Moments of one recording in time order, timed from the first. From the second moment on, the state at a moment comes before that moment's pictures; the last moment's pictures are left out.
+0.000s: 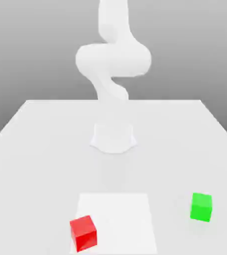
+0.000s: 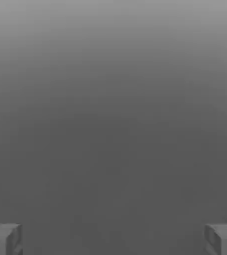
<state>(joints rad) 0.03 -0.71 -0.04 -2.32 0.02 2.33 0.73</state>
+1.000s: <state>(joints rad) 0.06 0.37 -0.17 -2.47 0.20 2.83 0.06</state>
